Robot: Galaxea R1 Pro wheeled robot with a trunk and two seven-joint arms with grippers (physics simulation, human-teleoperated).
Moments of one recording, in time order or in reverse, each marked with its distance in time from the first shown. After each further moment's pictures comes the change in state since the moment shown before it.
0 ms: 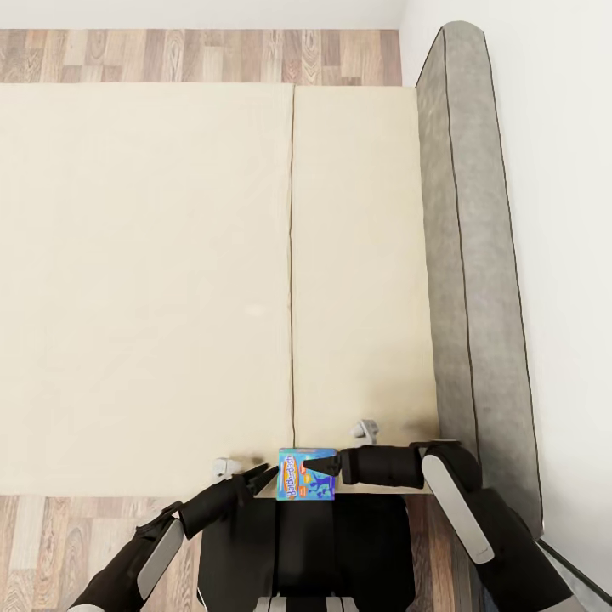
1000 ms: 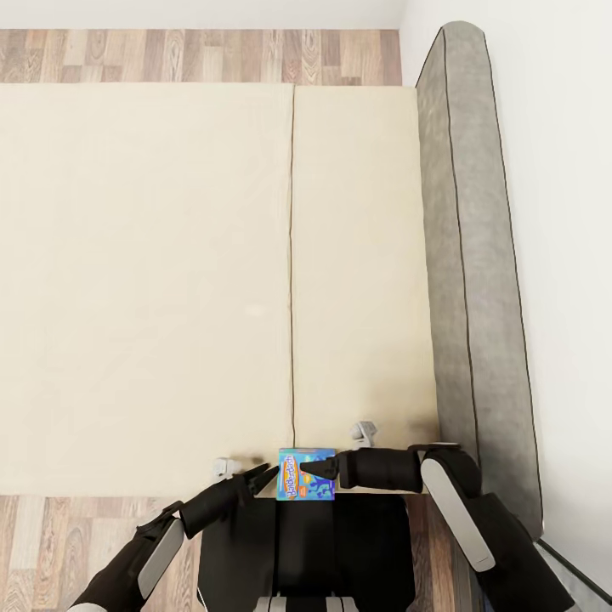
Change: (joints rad) left arm -0.003 -0.002 0.000 0.006 0.000 -0.001 -0.005; right arm 0.020 0.009 0.003 -0.034 0.003 0.000 -0.003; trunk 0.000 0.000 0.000
